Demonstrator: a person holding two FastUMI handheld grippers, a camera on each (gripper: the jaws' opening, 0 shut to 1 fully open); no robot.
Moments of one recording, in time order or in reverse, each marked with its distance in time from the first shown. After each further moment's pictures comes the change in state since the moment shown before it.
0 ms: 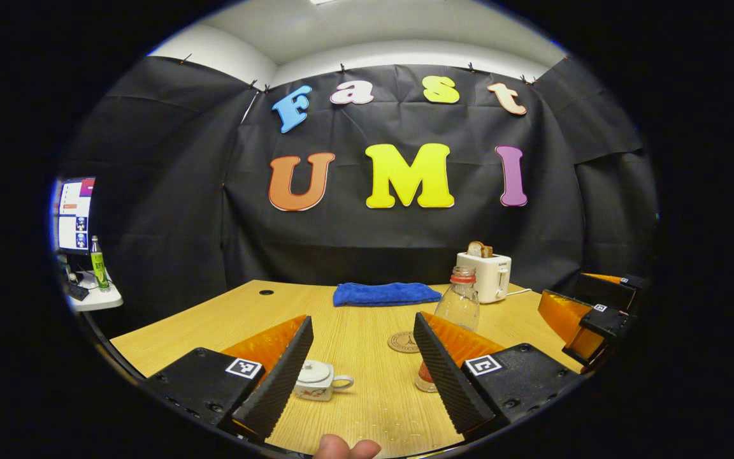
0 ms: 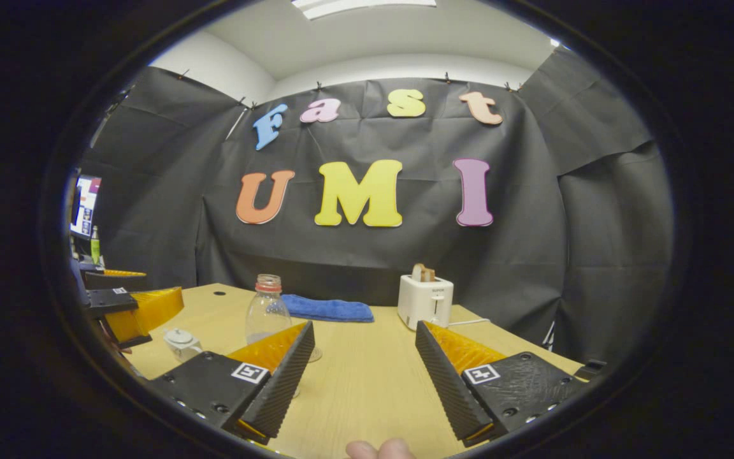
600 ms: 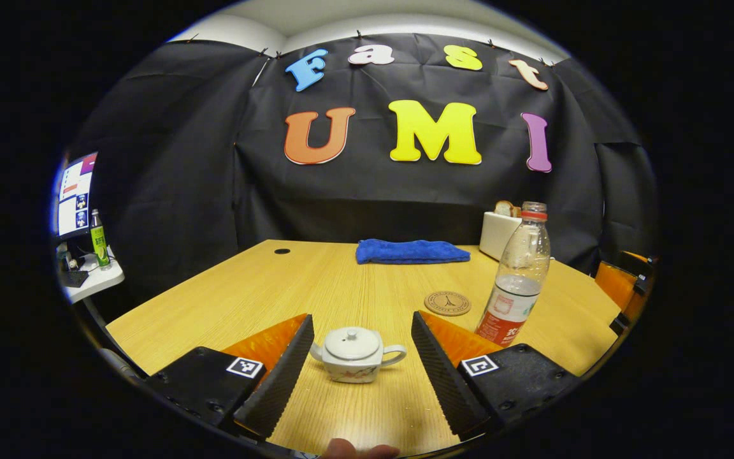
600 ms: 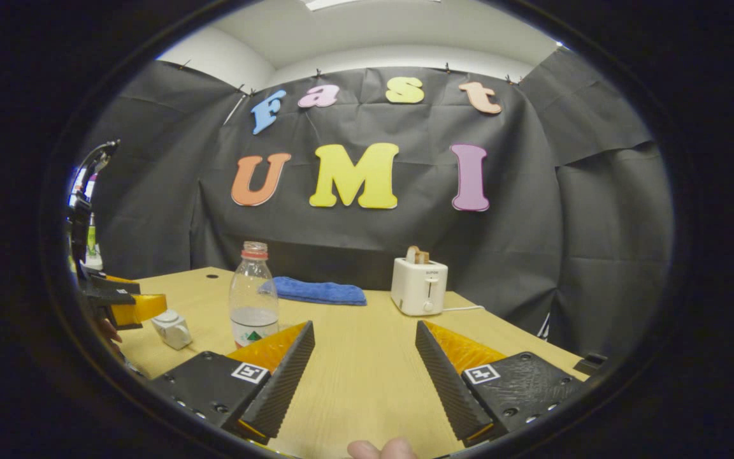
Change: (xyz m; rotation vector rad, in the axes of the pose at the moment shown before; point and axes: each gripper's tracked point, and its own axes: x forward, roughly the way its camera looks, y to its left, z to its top) left arm 0.035 0.048 -0.071 -0.015 0.209 0.035; right arm 0.003 -0.016 -0.030 -0.012 0.060 -0.029
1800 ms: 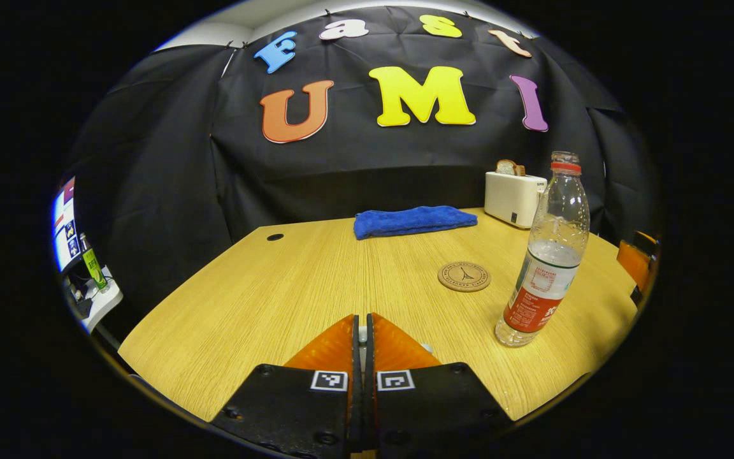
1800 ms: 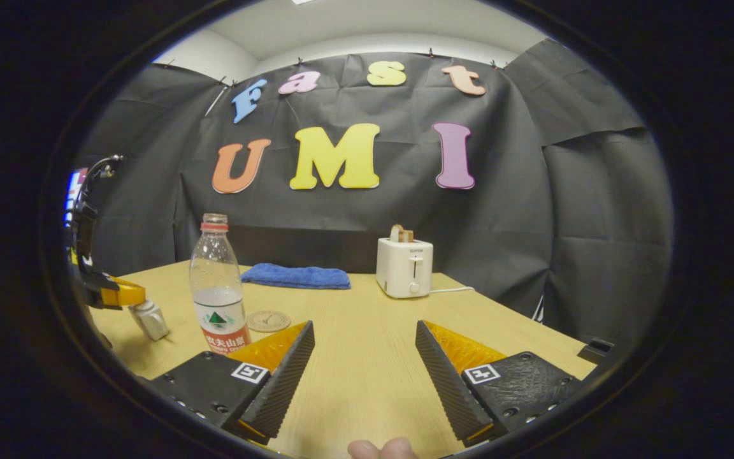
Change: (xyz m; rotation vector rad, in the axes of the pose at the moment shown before) left arm 0.033 0.002 -0.010 0.100 0.085 -0.026; right arm 0.020 -0.020 -0.036 0.038 0.070 -0.037
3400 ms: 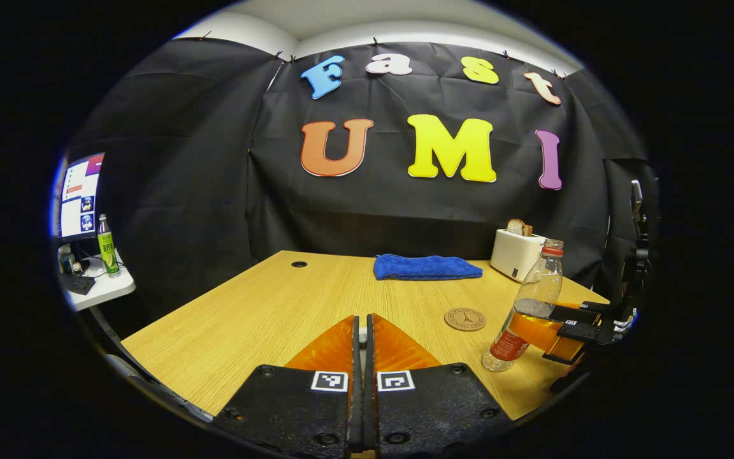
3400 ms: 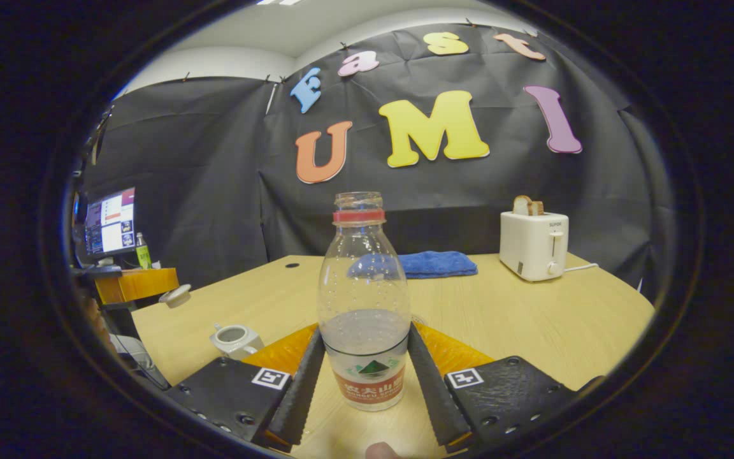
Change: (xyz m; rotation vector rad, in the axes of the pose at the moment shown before) left arm -0.058 0.048 0.044 -0.133 -0.168 0.036; right arm 0.042 0.176 -0.003 0.008 0.110 0.441
